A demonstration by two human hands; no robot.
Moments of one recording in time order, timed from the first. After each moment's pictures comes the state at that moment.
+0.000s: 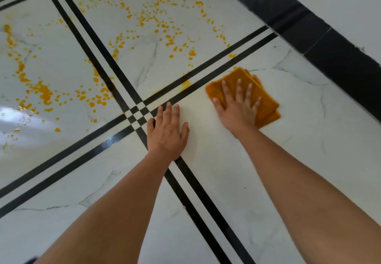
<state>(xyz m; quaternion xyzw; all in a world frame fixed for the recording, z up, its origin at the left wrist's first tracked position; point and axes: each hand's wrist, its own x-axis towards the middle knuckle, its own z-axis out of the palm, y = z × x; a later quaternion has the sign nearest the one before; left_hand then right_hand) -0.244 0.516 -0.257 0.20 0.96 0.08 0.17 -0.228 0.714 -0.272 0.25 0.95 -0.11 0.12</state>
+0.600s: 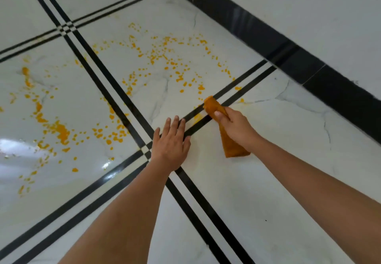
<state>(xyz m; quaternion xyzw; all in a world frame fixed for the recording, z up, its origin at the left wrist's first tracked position) -0.310 0.505 -0.242 0.27 0.94 0.05 0.19 -0.264 0.687 -0.199 0.25 0.85 -0.46 0.06</state>
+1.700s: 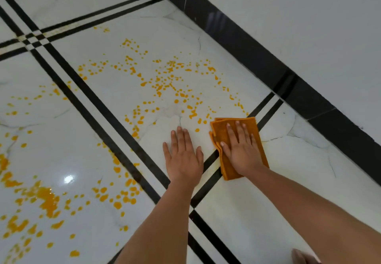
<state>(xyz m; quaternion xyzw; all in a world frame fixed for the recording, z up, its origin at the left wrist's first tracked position) -0.415 0.528 -0.265 0.24 0.94 0.14 0.19 -0.345 0.689 -0.261 0.27 0.95 0.00 0.16</state>
